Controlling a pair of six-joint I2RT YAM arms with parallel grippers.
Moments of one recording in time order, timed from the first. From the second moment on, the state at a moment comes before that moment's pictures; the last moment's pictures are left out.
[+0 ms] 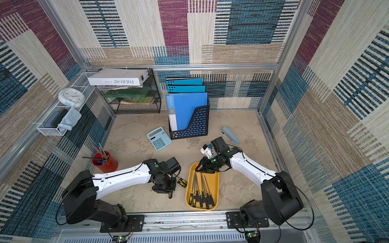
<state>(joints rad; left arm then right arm) -0.93 1.46 0.95 -0.91 0.18 -0.87 0.51 1.38 0.84 -0.54 -0.75 0.51</state>
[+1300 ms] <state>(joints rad) -0.92 1.22 0.96 -0.87 0.32 -0.69 0.64 1.44 0.95 -0.38 -0.74 0.77</state>
